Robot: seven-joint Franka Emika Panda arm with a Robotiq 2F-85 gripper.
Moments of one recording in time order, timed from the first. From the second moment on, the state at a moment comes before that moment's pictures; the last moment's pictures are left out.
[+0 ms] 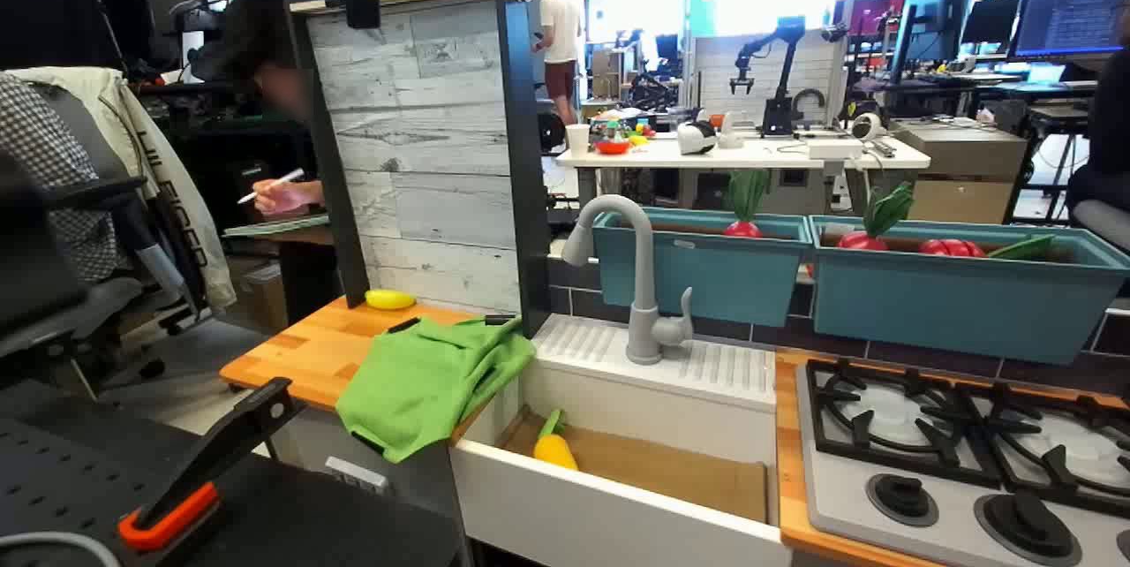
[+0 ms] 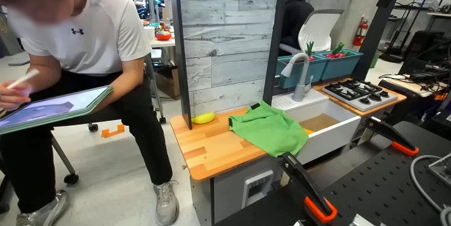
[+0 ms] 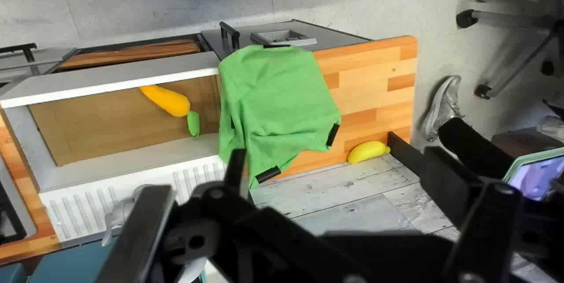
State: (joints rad) arm -0.02 -0.14 -0.35 -2.36 0.28 2.18 -0.47
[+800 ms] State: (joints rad) arm -0.05 -0.11 -0.32 -2.36 0.30 2.19 -0.47
